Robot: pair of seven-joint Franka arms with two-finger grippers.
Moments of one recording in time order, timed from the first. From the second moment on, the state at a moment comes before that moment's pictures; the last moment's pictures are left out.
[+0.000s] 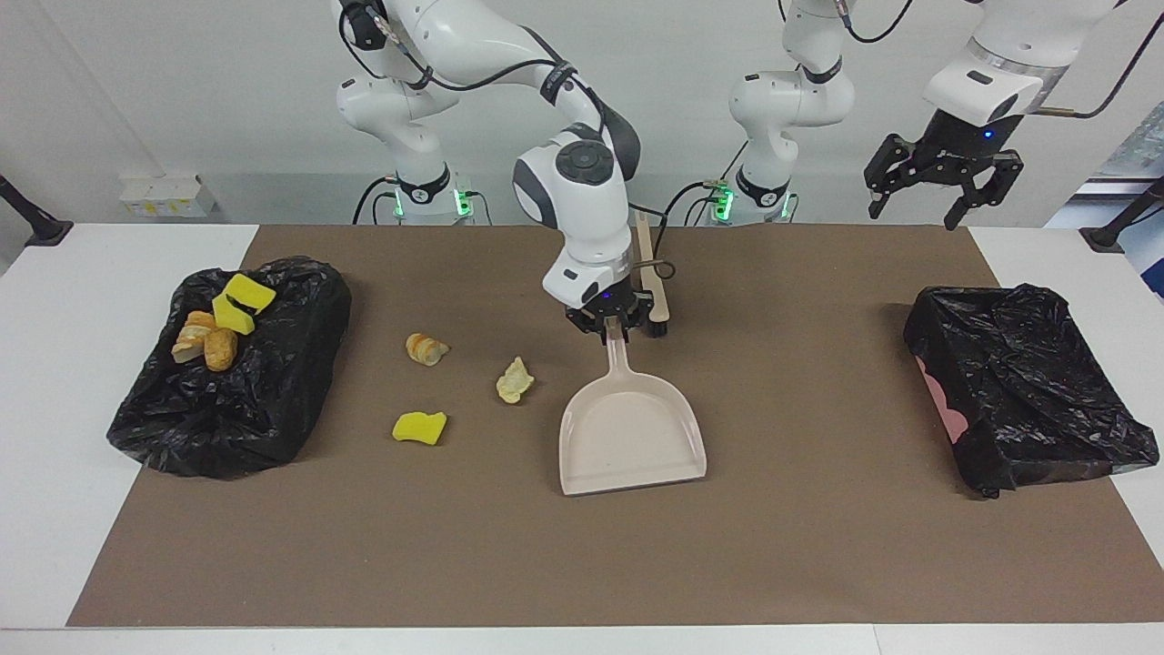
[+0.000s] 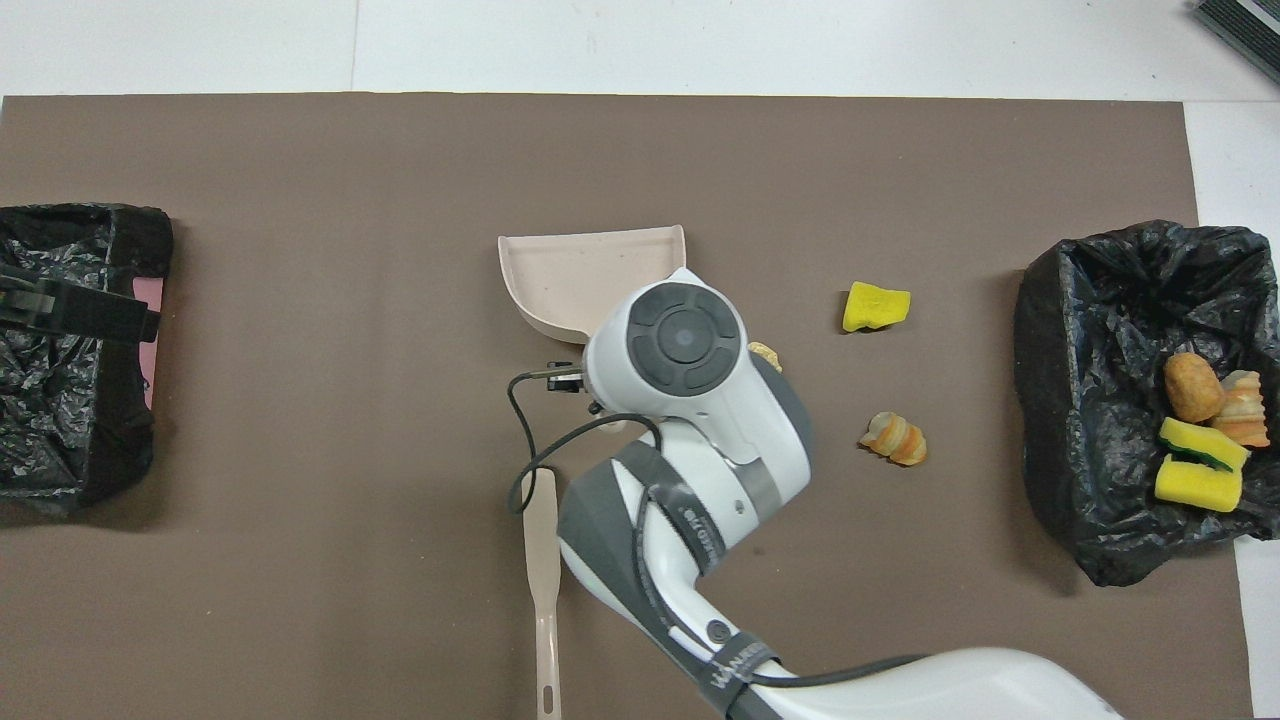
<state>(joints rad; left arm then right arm) -0.06 -0.02 -0.06 -1.44 -0.03 1.49 0.12 0.52 0.43 0.16 -1.62 0.03 2.19 0.68</state>
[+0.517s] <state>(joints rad) -0.06 -0.02 -0.06 -1.44 -0.03 1.49 0.12 0.55 0.53 0.16 -1.51 -0.11 2.21 0.75</state>
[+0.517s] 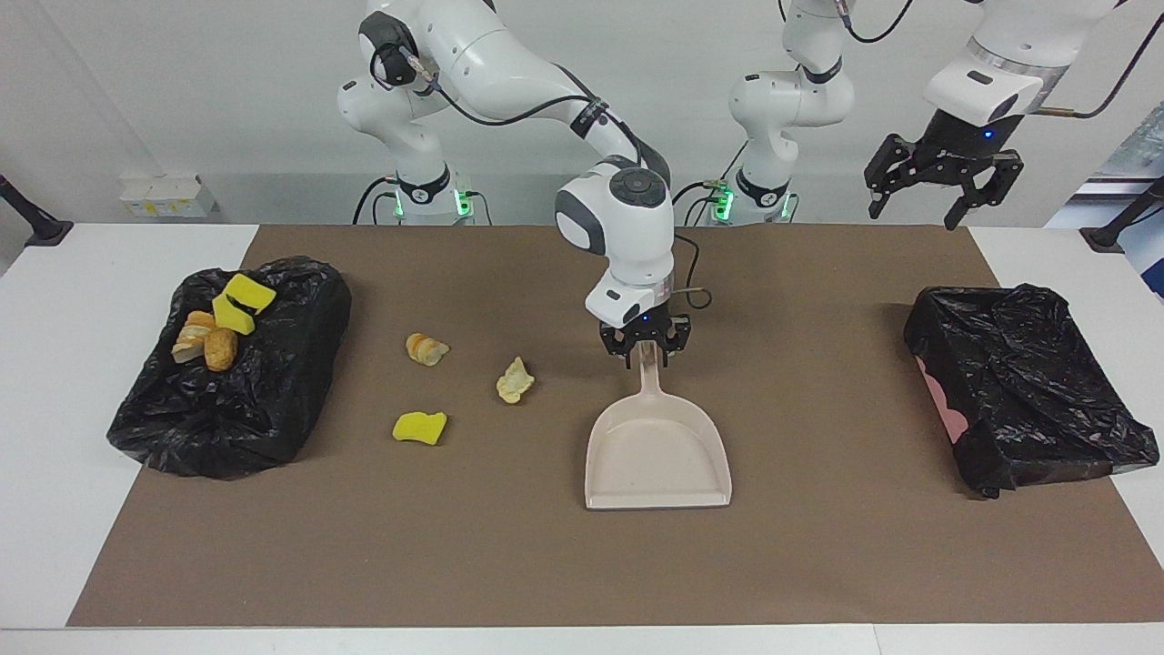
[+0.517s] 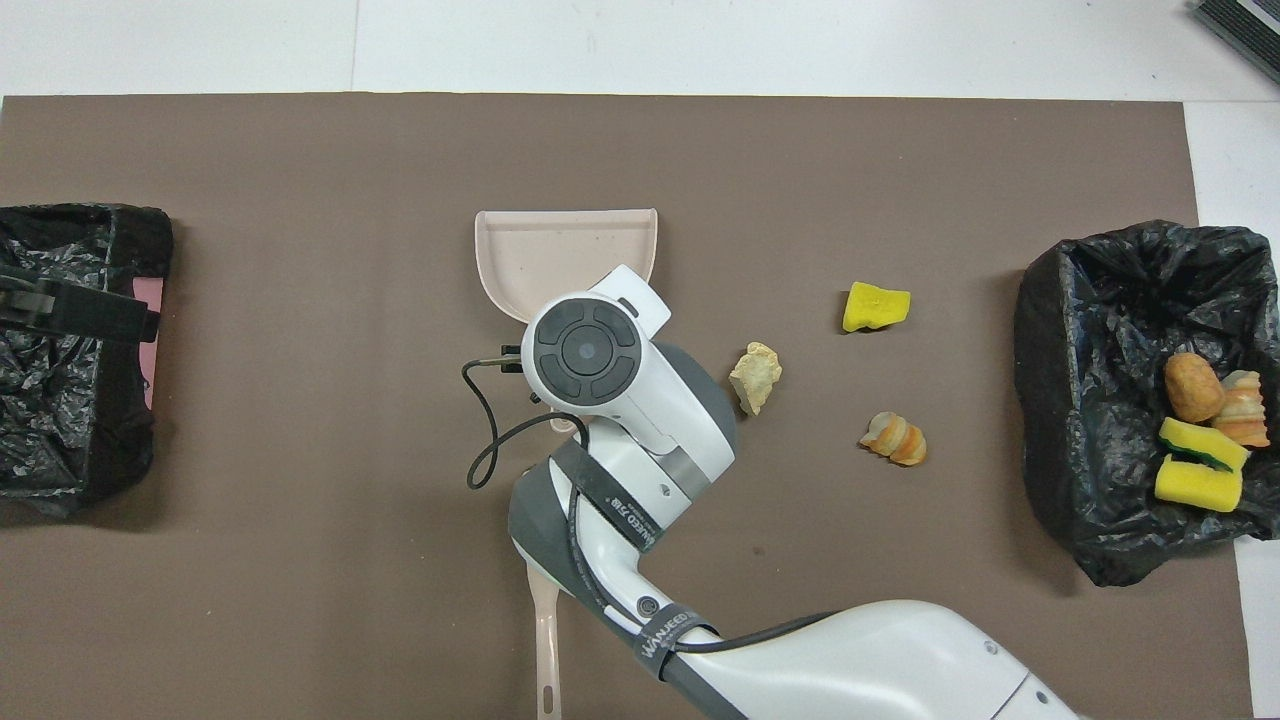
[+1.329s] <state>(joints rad) -0.06 -0.02 -0.07 -1.44 -0.03 1.47 0.12 0.62 0.28 0.18 -1.61 -0.05 1.92 0.84</state>
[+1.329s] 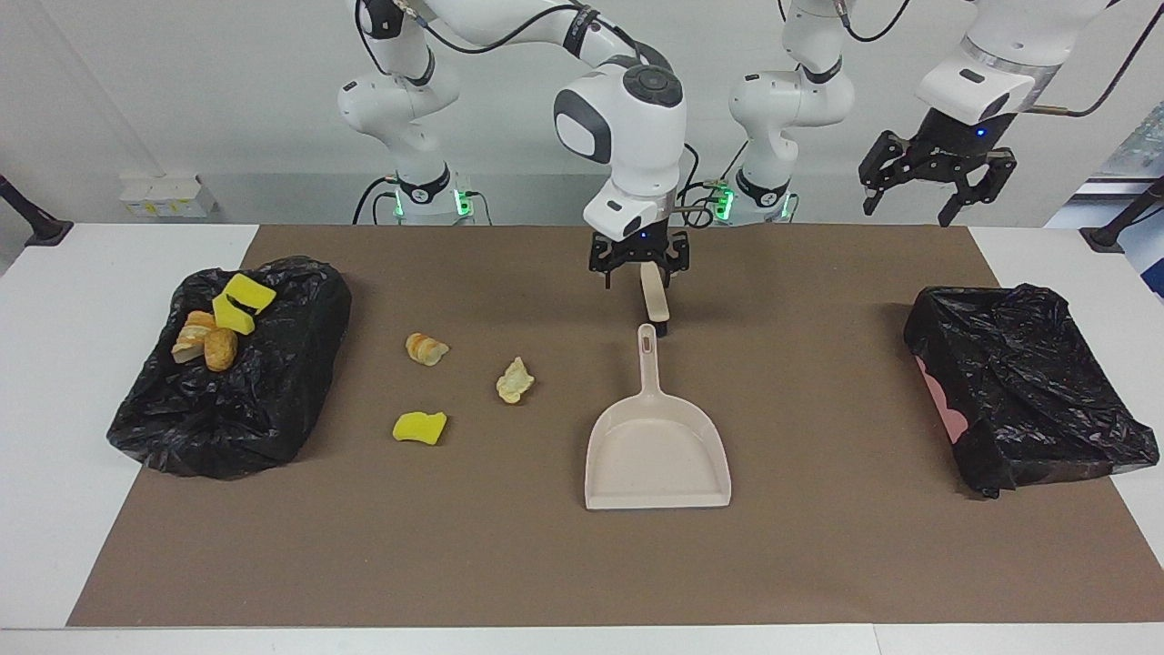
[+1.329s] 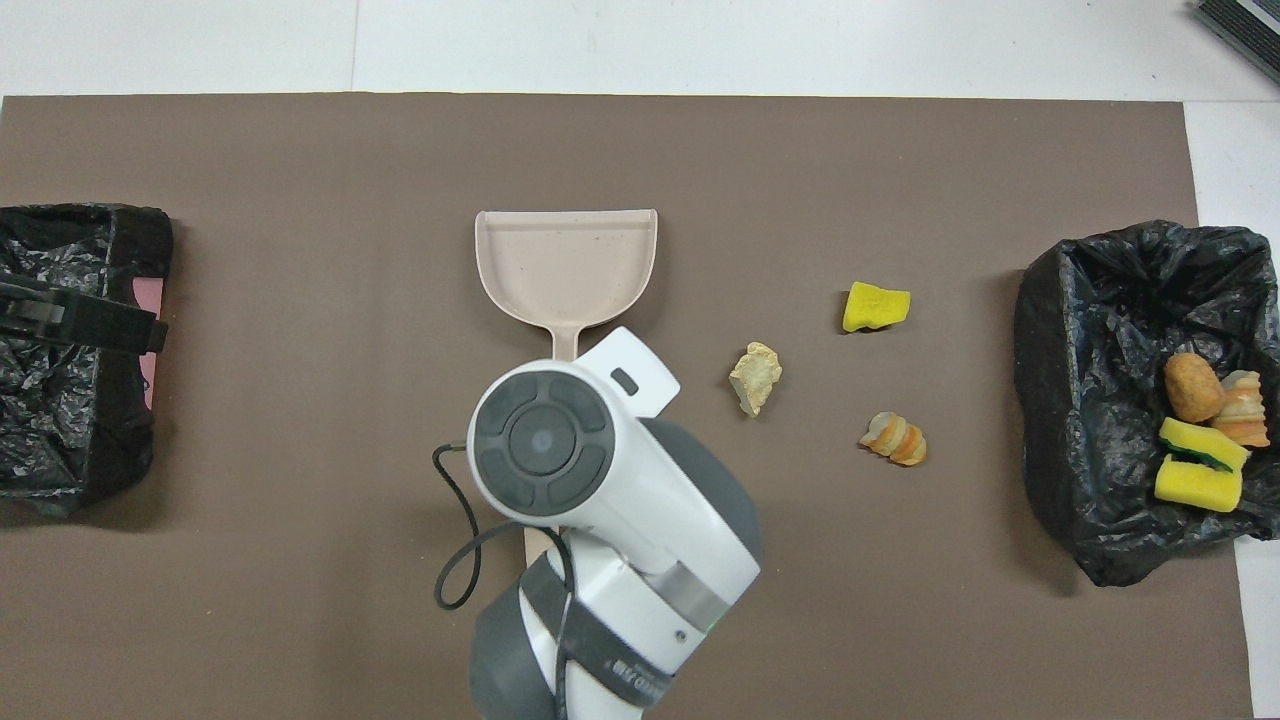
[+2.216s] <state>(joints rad) -0.37 0.02 -0.10 -1.83 -0.03 1.99 -0.17 0.81 0.17 0.19 -2.05 0.10 2.18 0.88</state>
